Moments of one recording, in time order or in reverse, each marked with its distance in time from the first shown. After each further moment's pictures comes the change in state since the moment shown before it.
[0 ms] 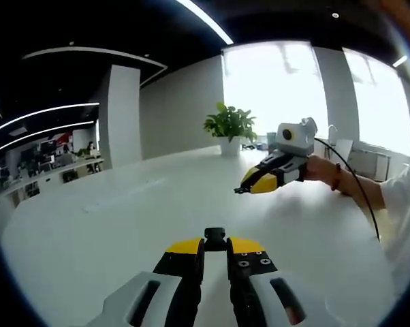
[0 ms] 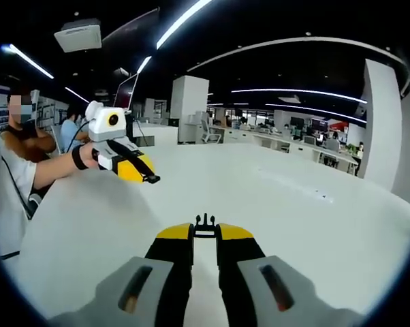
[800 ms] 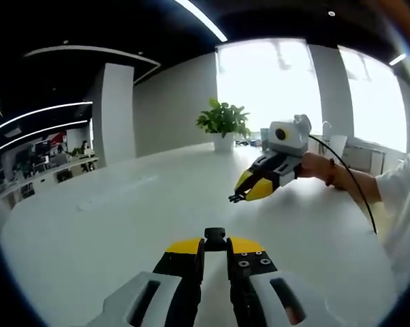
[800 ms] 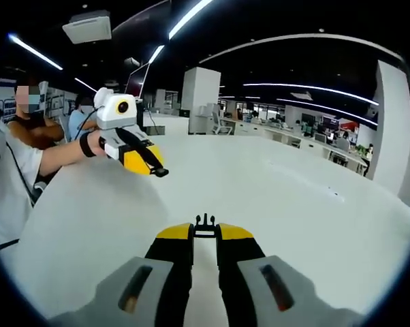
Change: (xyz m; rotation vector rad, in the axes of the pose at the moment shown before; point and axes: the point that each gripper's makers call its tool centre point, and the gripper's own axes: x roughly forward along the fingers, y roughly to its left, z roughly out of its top) left arm 0.005 -0.010 -0.010 0.021 0.024 -0.040; right arm 0.009 0.016 -0.018 -0.041 0.064 0.075
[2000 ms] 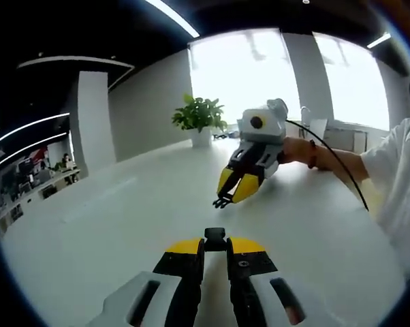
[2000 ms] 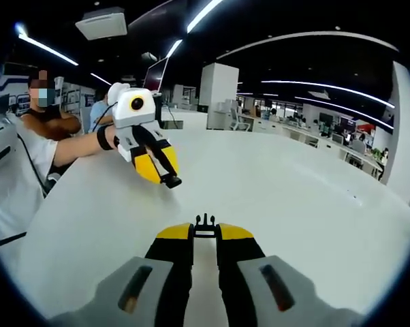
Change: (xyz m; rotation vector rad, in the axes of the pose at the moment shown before) left arm 0.006 -0.026 -0.012 0.110 0.031 -0.128; right arm 0.007 0.025 -0.003 -0.038 0.022 0.110
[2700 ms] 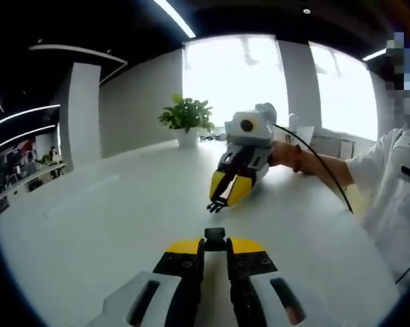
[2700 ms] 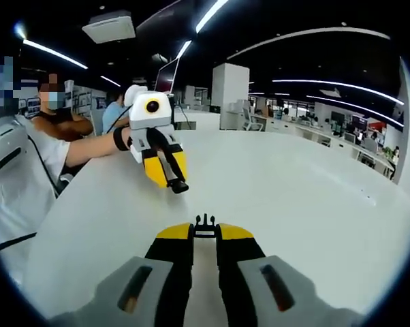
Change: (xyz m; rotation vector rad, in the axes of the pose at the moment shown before) left arm -0.002 -0.010 -0.005 -0.037 -0.007 -0.104; right arm 0.004 0.020 0.002 0.016 -0.019 0.104
